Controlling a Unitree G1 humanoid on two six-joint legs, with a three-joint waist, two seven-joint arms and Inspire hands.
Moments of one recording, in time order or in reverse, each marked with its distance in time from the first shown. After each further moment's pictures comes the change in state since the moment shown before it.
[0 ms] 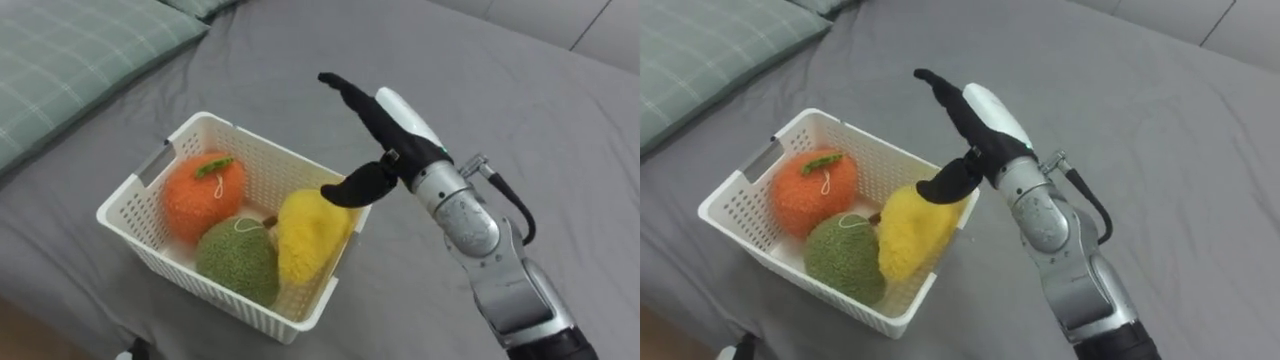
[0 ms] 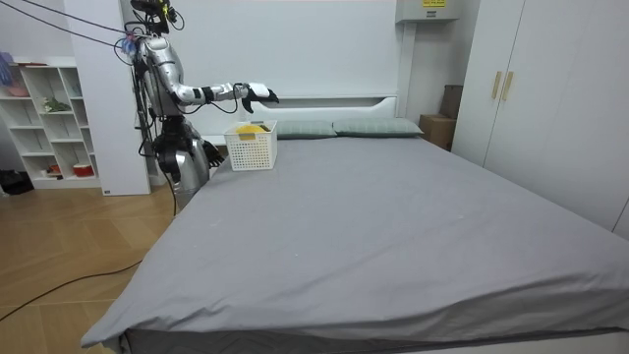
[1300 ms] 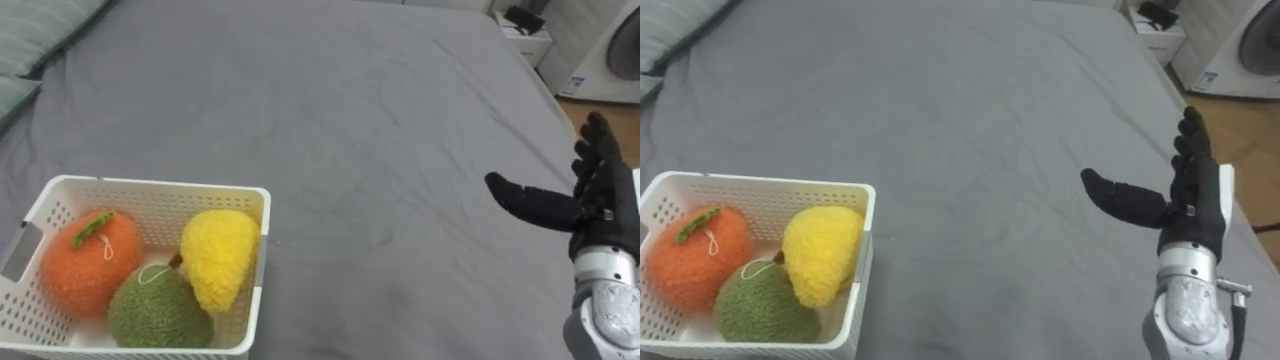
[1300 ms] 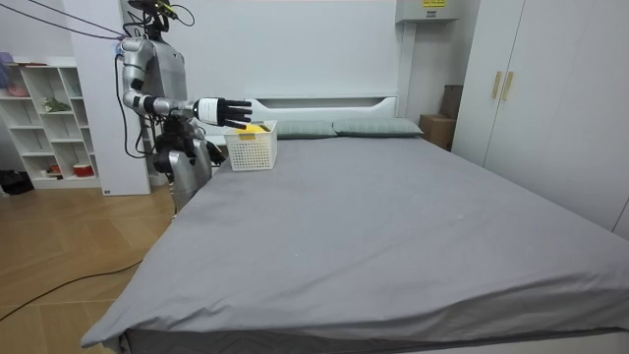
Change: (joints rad) left arm 0.168 -0.029 0.066 0.059 -0.056 0.001 0.129; right arm 0.351 -0.009 -0.445 0.096 0.668 -0.066 -0.406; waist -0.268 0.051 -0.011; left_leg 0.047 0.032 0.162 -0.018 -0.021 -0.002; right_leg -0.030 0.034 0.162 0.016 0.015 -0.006
